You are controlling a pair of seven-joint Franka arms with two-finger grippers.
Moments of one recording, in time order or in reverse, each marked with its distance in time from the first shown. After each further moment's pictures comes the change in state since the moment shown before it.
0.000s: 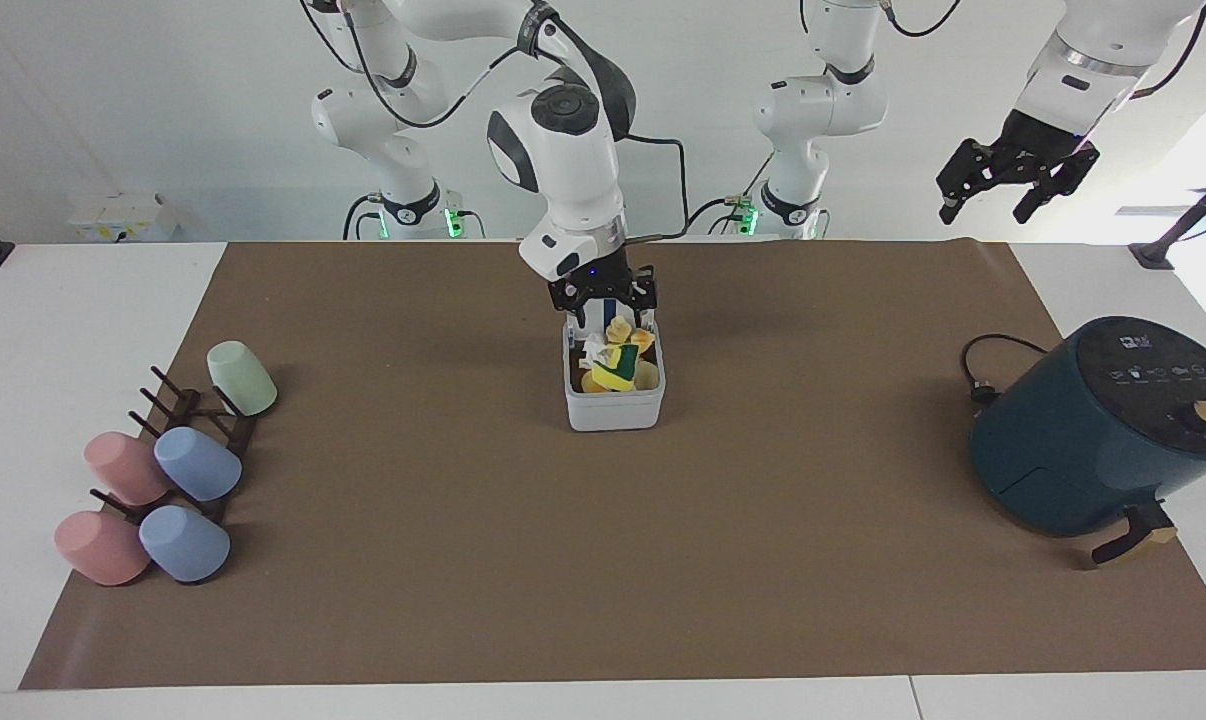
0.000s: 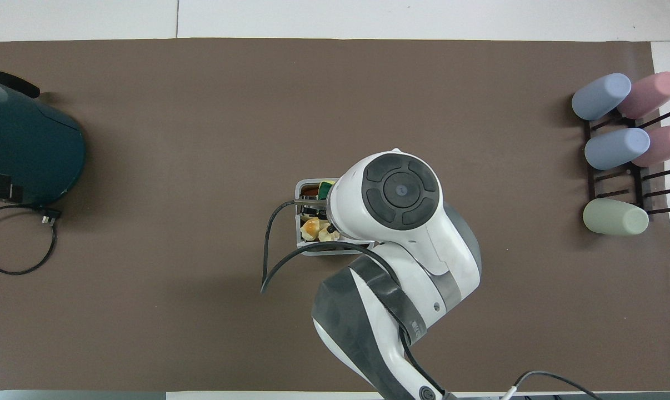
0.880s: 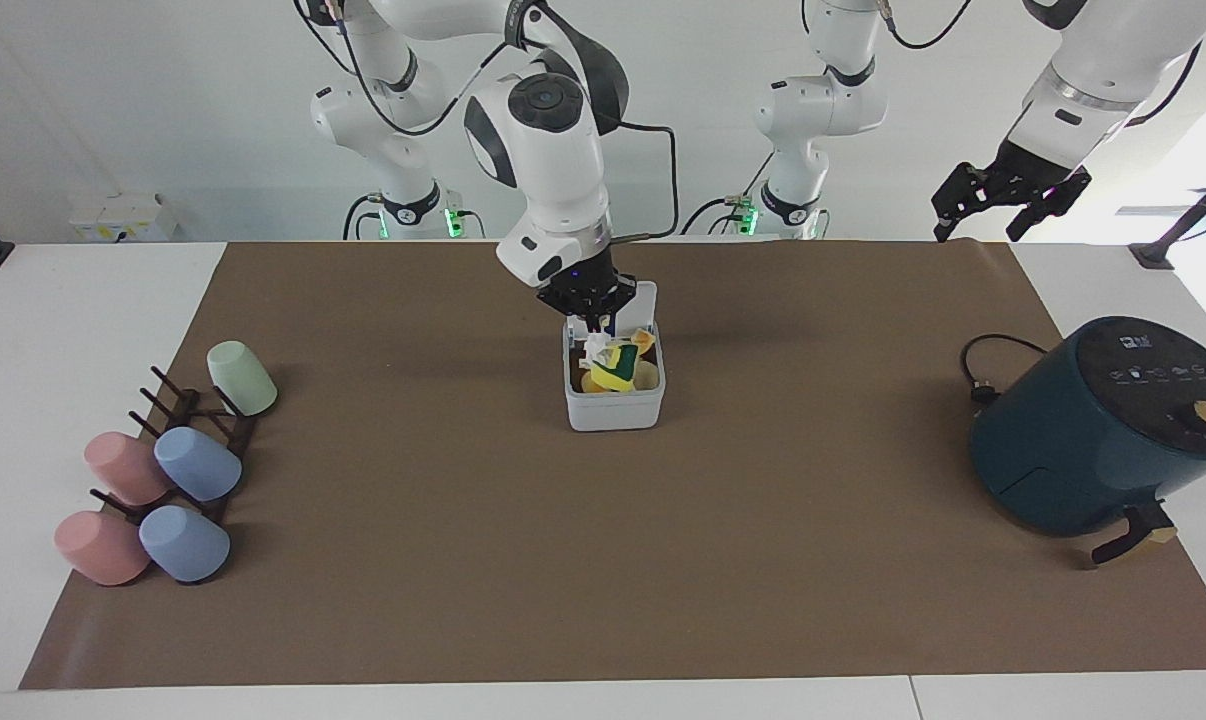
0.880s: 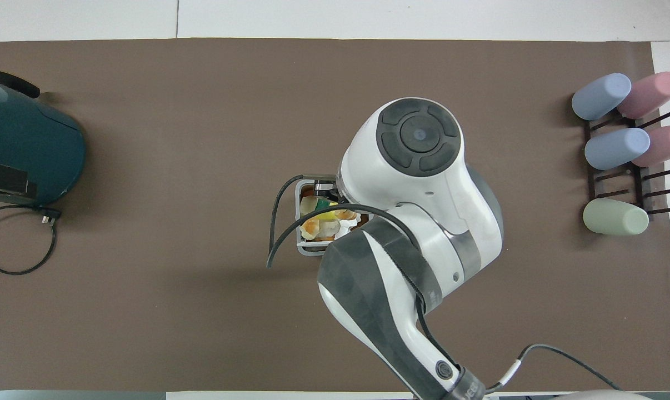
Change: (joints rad) left arm 0.000 0.047 0.000 0.000 0.000 0.001 0.000; right arm -0.038 0.060 0.010 0.144 0.005 -0.144 -0.050
